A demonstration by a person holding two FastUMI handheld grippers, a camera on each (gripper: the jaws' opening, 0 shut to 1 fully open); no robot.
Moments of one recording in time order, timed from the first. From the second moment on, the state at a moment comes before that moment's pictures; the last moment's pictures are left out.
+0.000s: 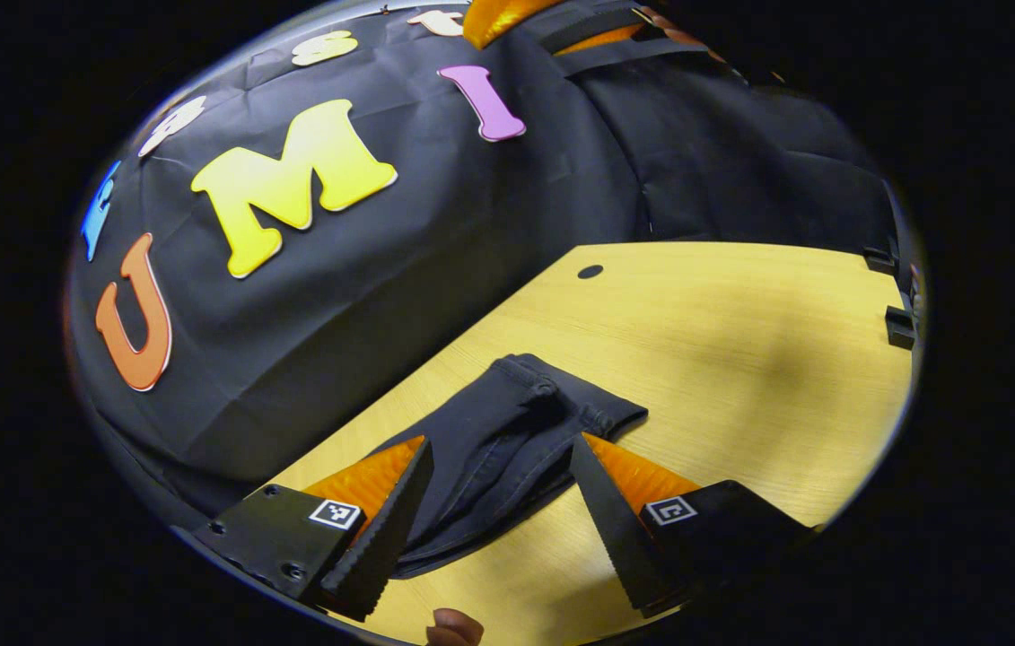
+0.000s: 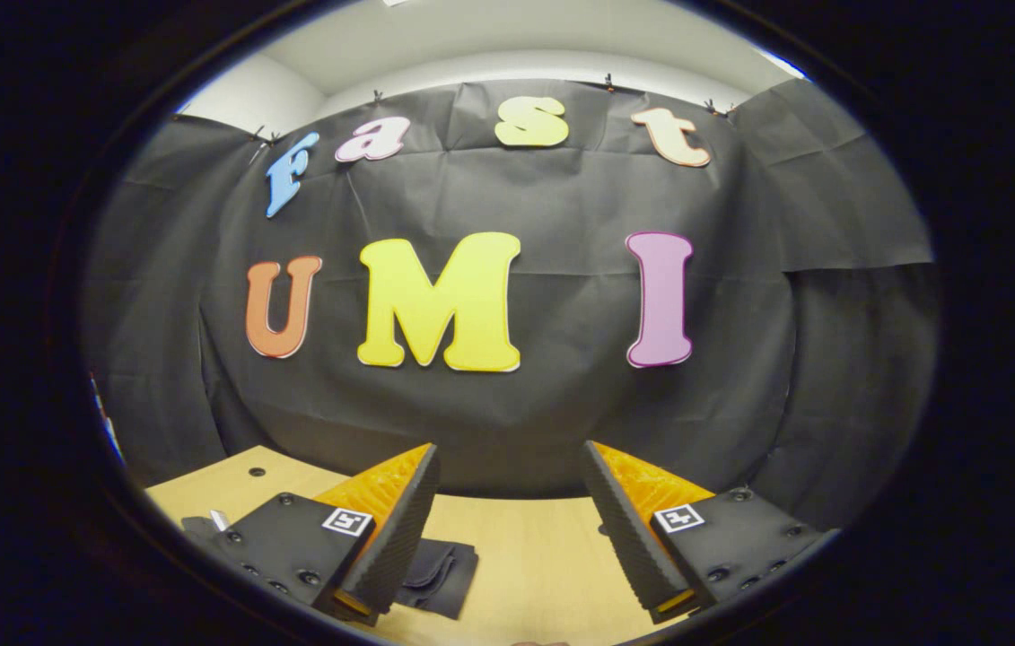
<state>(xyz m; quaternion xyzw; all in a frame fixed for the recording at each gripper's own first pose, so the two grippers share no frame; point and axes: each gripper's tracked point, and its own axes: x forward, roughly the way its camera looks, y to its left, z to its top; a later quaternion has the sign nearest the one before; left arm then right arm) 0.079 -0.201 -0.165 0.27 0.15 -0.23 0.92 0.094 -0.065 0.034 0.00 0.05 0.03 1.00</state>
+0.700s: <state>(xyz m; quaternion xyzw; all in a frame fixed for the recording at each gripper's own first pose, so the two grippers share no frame) 0.064 -0.077 0.021 0.10 0.04 -0.10 0.99 0.071 0.023 0.067 0.01 0.02 0.07 1.00</state>
